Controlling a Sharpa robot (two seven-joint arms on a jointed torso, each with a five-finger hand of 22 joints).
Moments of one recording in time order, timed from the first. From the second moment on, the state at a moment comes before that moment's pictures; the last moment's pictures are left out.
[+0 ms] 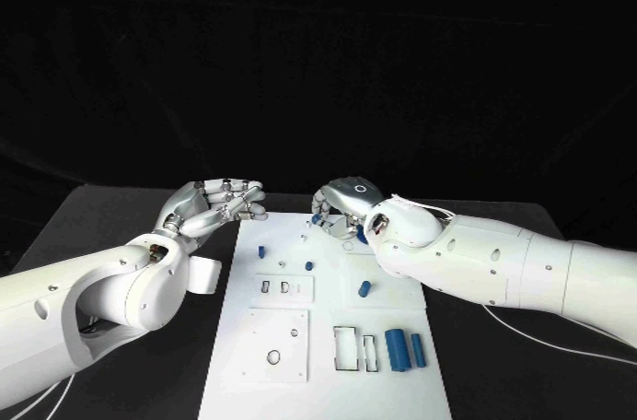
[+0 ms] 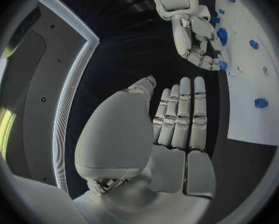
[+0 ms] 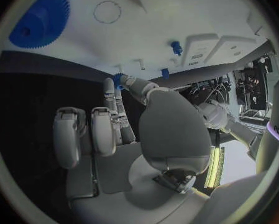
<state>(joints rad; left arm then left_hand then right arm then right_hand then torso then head) 1.27 -0.95 -0.06 1.69 -0.05 -0.41 0.47 1.51 -0.17 0.27 0.28 0.22 0.90 0.21 0.27 0.19 1.11 0.14 0.11 0.07 1.07 0.09 0.40 0.33 0.17 0.96 0.19 0.42 0.18 1.31 -0.52 -0.12 1.25 -1.69 -0.48 -0.15 1.24 -0.17 0.61 0.00 0.15 1.02 0.13 0.31 0.40 1.25 0.06 0.09 0.21 1.47 0.00 1.42 1.26 0.05 1.46 0.09 1.47 1.31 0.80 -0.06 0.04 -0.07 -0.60</state>
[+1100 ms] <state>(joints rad) 1.28 -0.94 -0.06 1.69 -0.05 -0.41 0.47 1.51 -0.17 0.27 0.28 0.22 0.90 0.21 0.27 0.19 1.11 0.14 0.11 0.07 1.07 0.09 0.40 0.33 0.17 0.96 0.20 0.42 0.18 1.30 -0.47 -0.12 1.19 -1.64 -0.48 -0.15 1.22 -0.18 0.61 0.02 0.15 1.02 0.13 0.31 0.40 1.25 0.06 0.08 0.22 1.47 0.00 1.42 1.26 0.05 1.46 0.10 1.47 1.31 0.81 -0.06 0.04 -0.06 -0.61</state>
